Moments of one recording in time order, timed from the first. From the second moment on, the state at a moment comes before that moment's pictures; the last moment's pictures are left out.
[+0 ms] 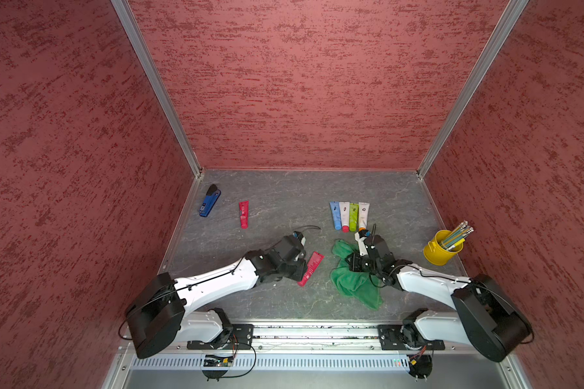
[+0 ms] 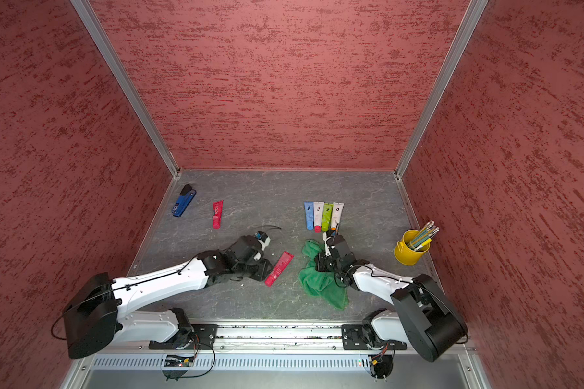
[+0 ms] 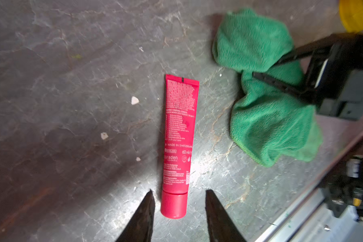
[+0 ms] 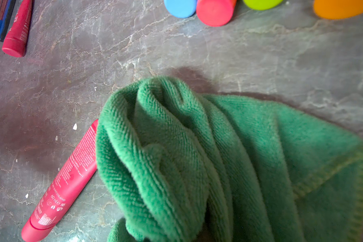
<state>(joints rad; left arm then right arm) -0.80 1.27 0.73 -0.37 0.11 -0.56 0.49 1.31 0.40 0.07 -0.16 0.54</state>
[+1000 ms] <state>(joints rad) -0.66 1.66 0.81 -0.28 0.53 -0.44 0.49 1.33 0.40 0.09 -0.20 0.53</state>
